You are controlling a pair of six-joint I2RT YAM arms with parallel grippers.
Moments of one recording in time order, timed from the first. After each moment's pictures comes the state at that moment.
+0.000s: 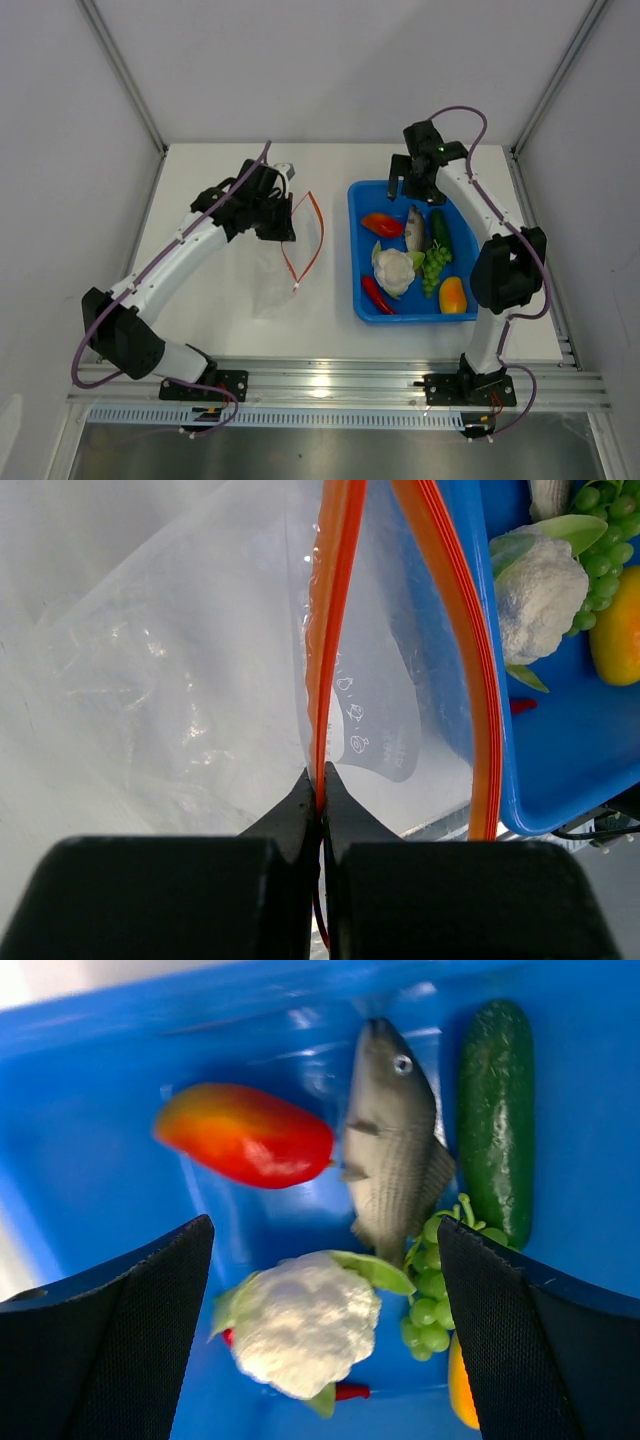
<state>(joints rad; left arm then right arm) -0.53 1.42 1.37 -0.86 0.13 -0.38 0.32 1.90 1.83 -0.97 0.17 0.40</state>
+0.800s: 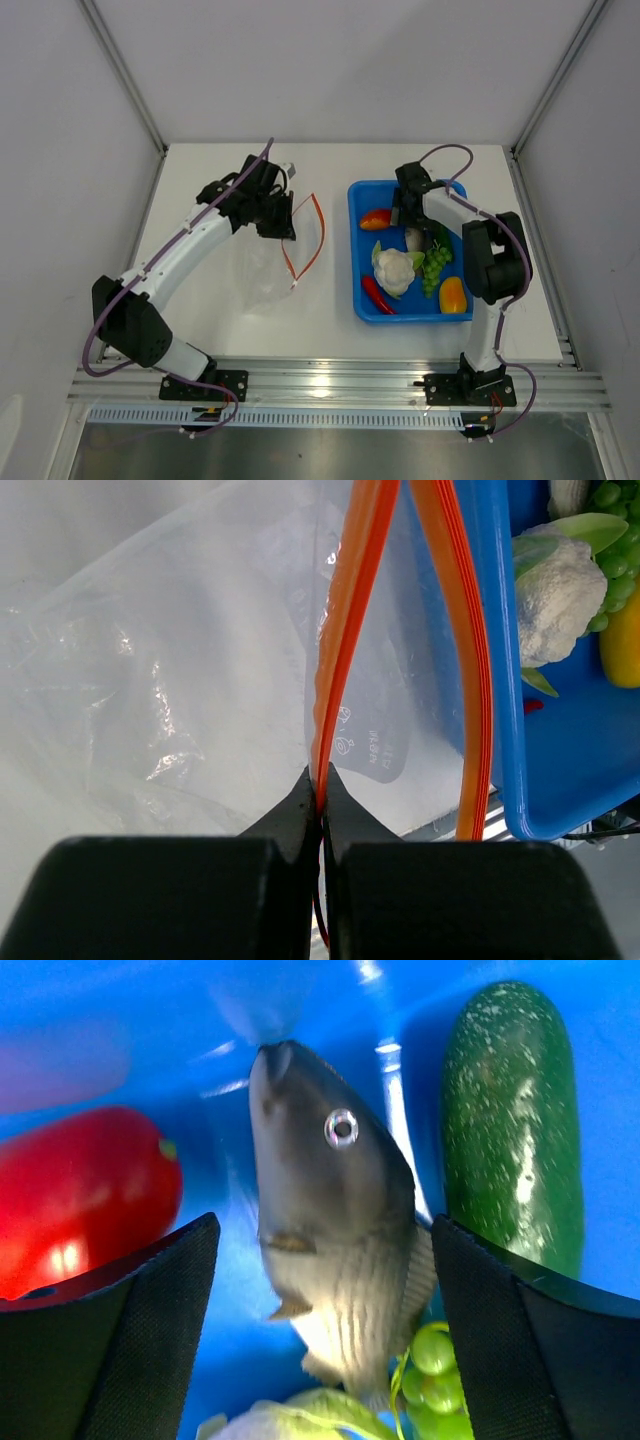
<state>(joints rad) -0.49 1.49 1.40 -0.87 0.17 -0.37 0.31 1.98 1.44 -0.56 0.33 0.42</state>
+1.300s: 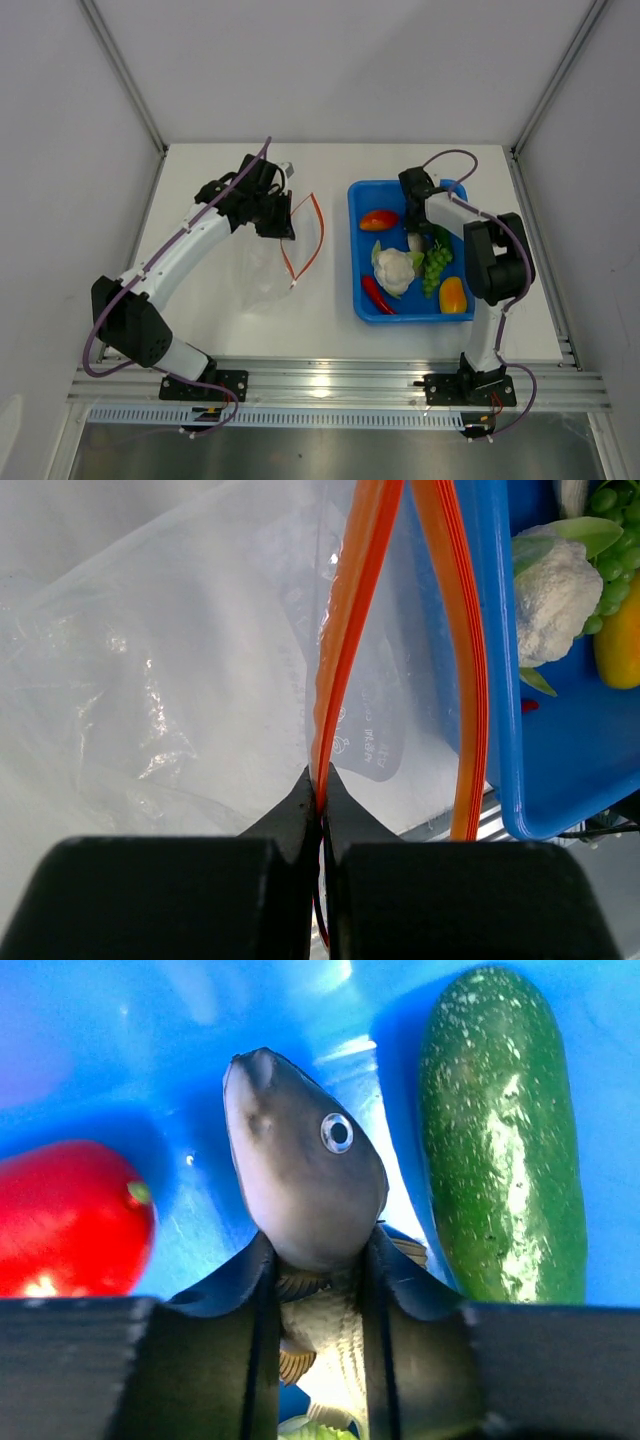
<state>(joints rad) -0.48 1.49 1.40 -0.87 0.18 -0.38 0.30 1.98 1.37 -0.49 0.35 0.44</state>
